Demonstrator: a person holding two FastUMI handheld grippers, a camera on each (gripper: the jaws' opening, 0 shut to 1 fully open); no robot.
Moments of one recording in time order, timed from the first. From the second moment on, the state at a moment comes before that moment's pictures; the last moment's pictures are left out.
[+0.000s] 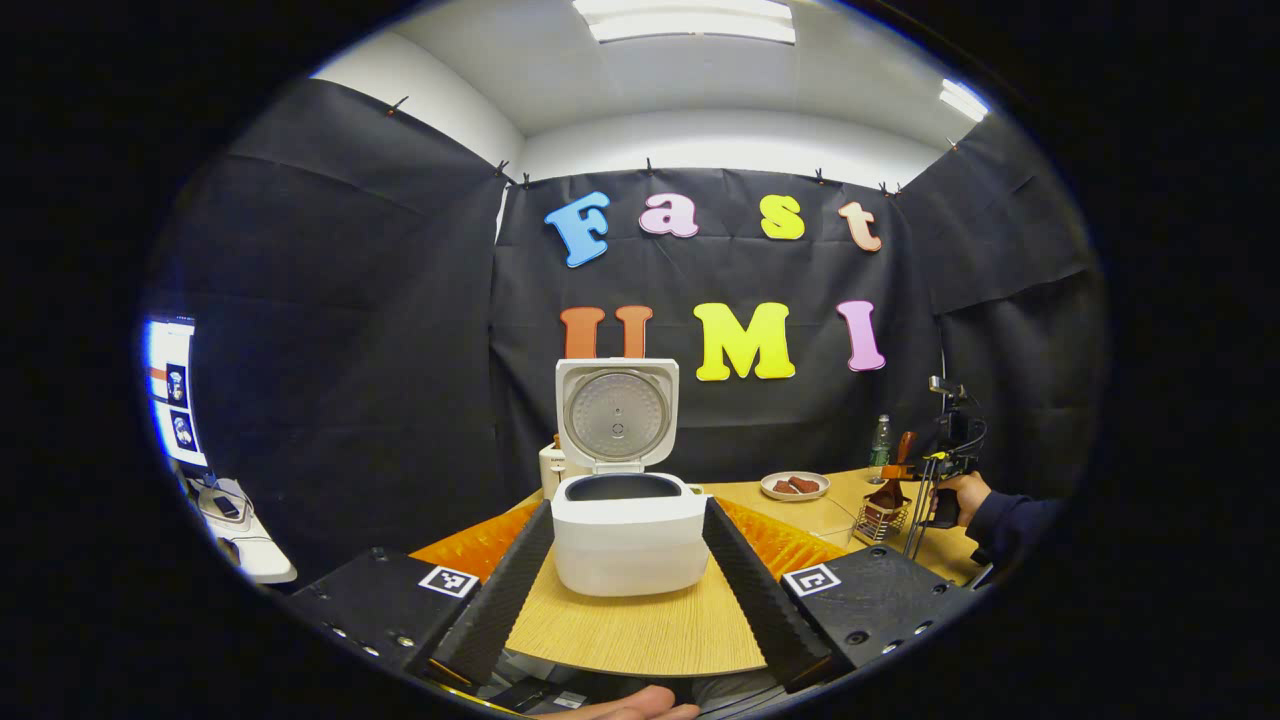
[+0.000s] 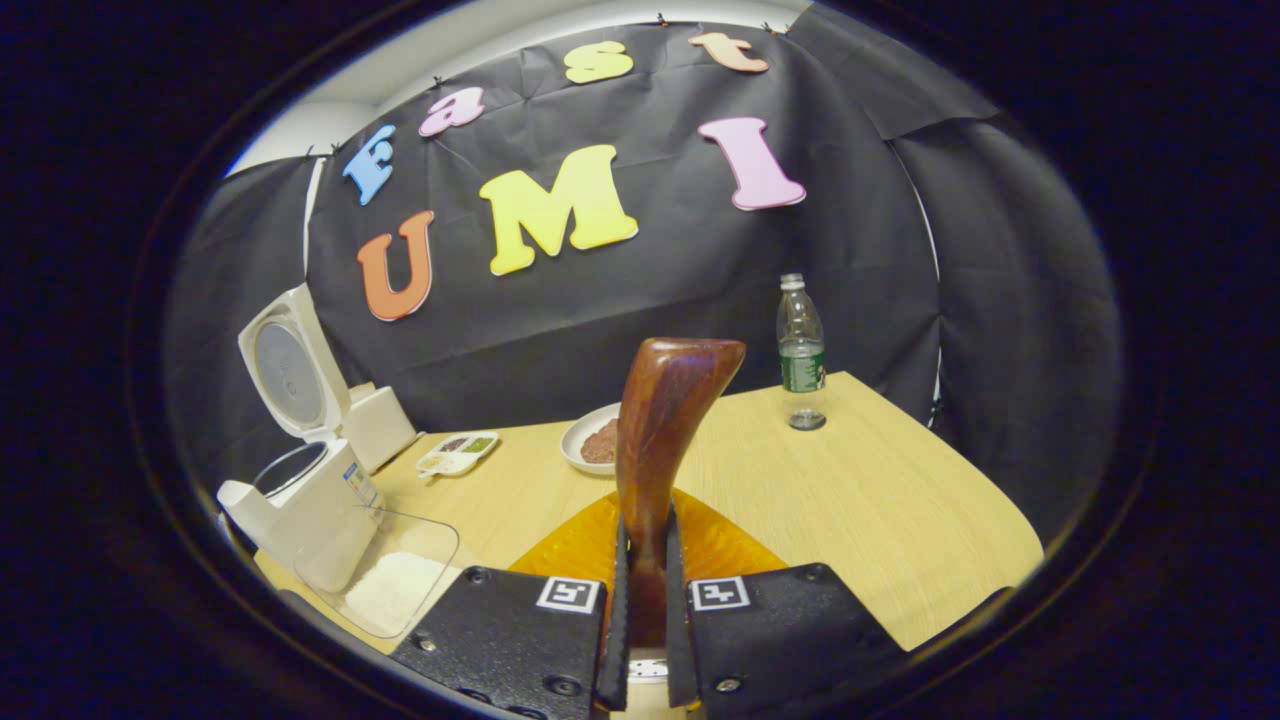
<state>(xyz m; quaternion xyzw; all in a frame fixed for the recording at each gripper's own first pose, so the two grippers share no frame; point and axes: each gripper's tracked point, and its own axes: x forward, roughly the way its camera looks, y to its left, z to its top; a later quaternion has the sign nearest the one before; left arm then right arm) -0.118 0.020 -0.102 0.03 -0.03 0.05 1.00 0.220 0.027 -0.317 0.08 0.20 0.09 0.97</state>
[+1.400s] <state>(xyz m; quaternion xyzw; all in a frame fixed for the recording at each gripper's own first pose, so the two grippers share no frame) -0.126 0.042 -0.121 0.02 -0.01 0.05 1.00 0.166 0.223 -0.330 -0.02 0.18 0.09 0.98</state>
